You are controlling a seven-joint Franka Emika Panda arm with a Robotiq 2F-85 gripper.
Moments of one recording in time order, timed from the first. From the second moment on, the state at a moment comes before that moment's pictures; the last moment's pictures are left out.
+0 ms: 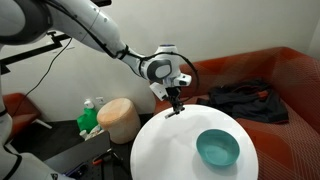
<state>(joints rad) 0.14 0.57 0.02 -1.95 -0.04 2.43 0.20</state>
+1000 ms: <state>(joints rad) 0.17 0.85 0.01 -1.77 -0.18 2.54 0.10</state>
